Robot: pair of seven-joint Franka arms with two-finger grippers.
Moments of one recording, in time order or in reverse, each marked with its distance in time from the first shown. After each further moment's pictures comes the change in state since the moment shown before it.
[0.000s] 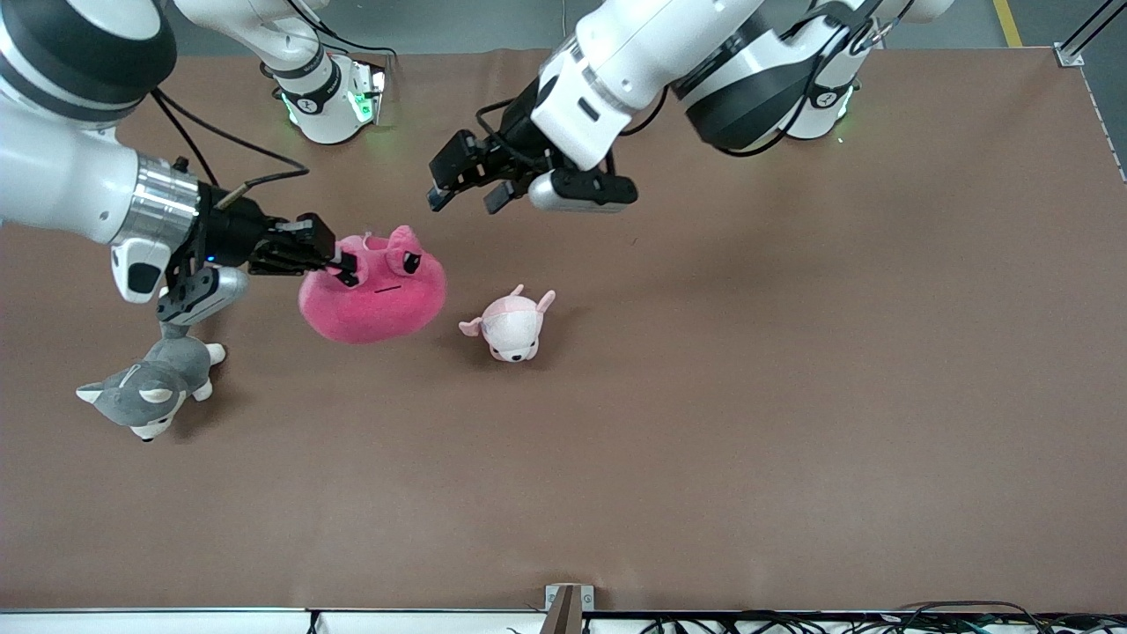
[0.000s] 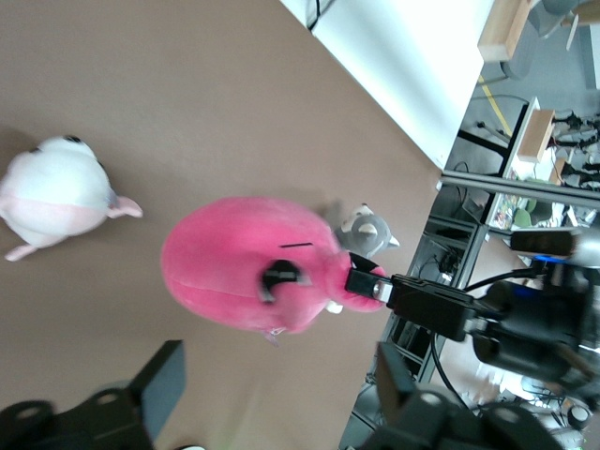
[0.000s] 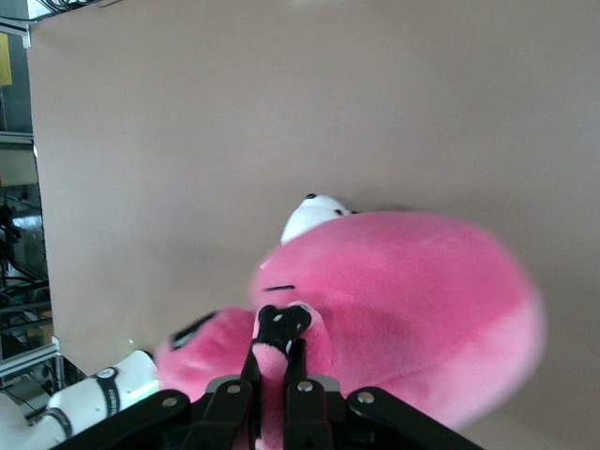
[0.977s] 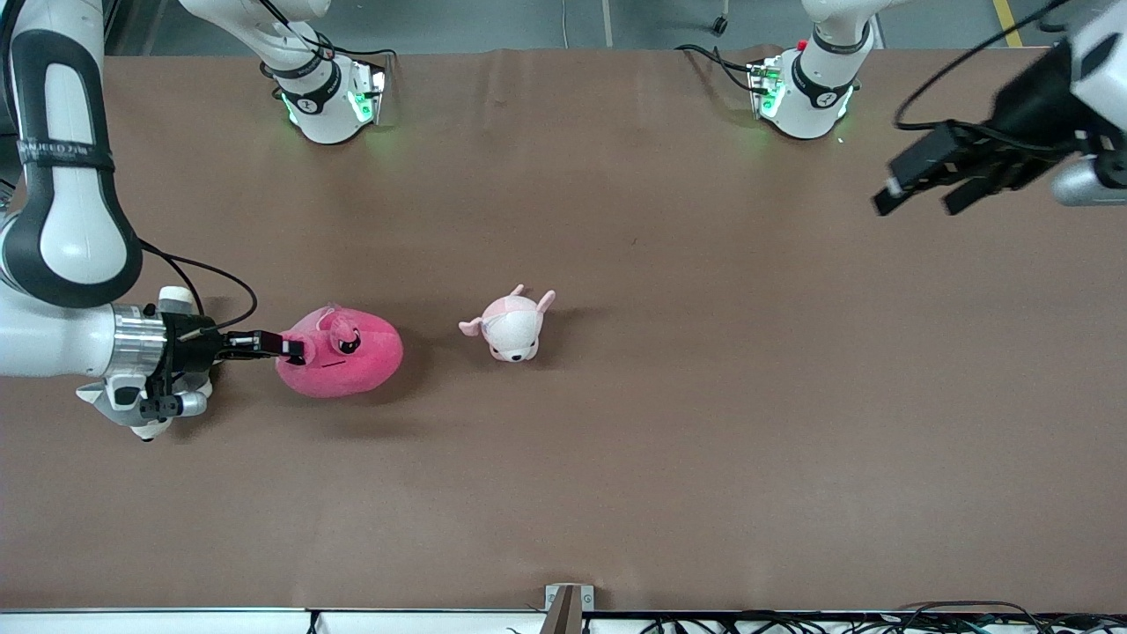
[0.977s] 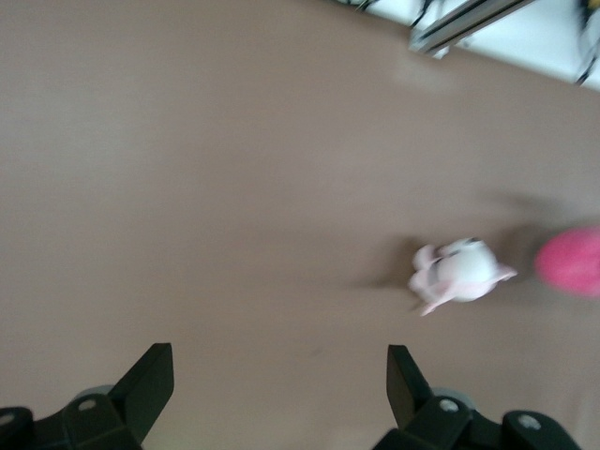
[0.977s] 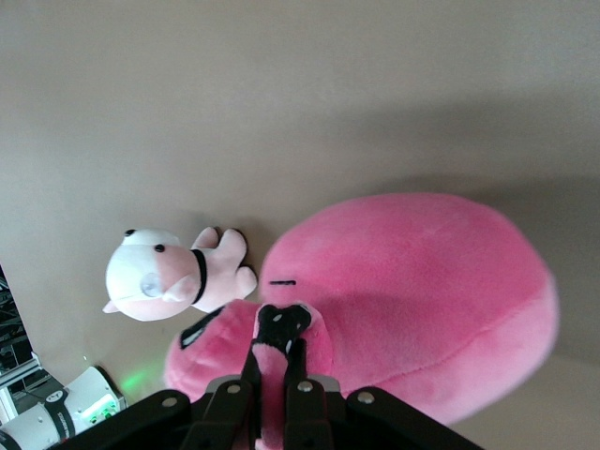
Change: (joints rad) left arm 0.729 -0.307 0.010 -0.033 0.010 -0.833 0.840; right arm -0.201 0.294 -0.004 0.017 0.002 0.003 -0.176
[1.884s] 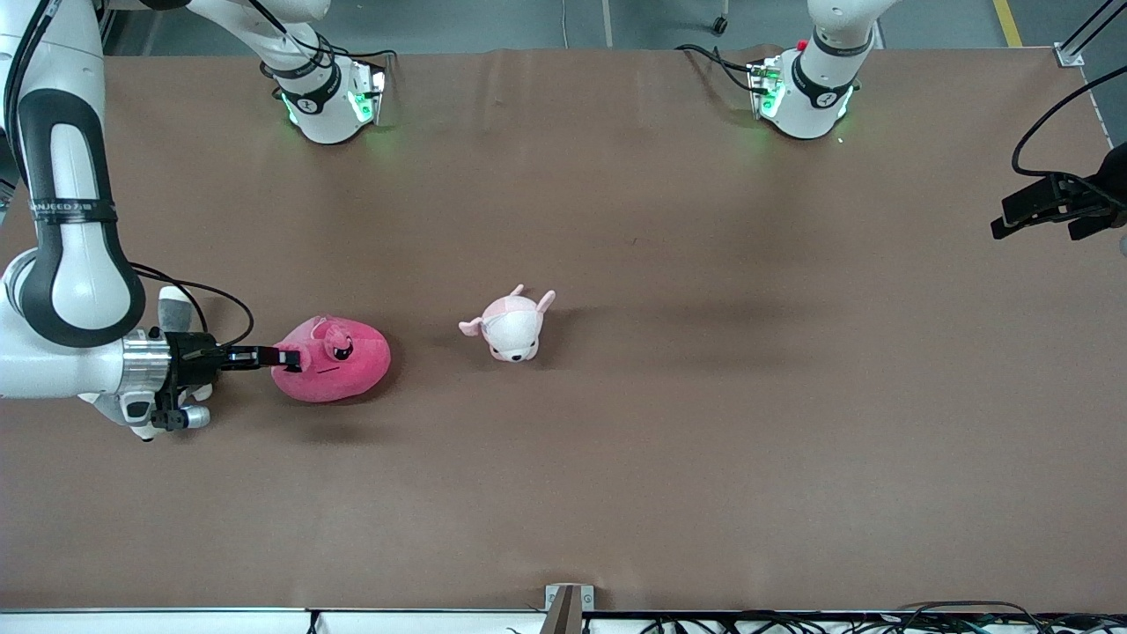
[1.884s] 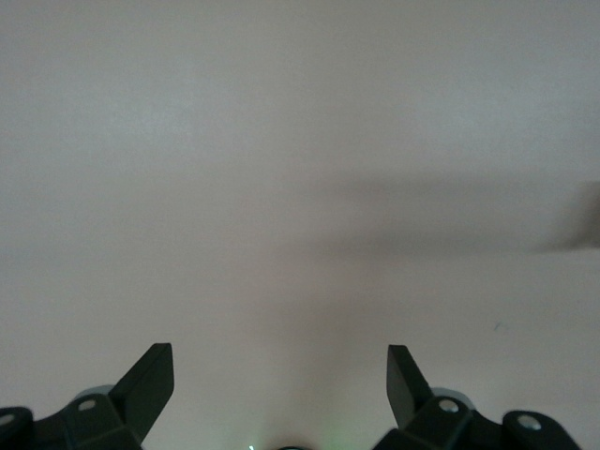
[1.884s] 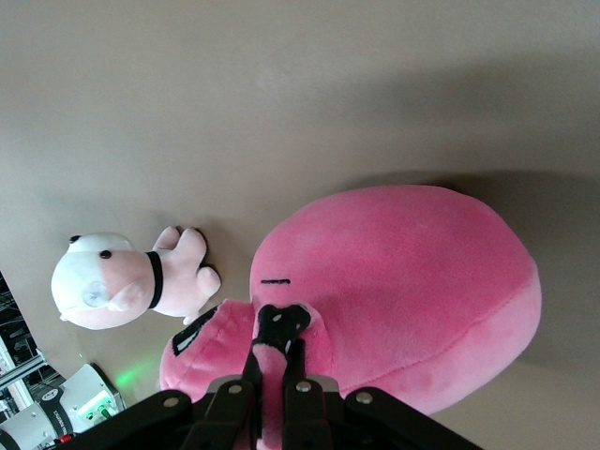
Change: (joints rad) left arm 0.189 -0.031 -0.011 -0.189 0.170 0.024 0.322; right arm -0.055 0.094 0.001 0.002 0.002 -0.003 -0.041
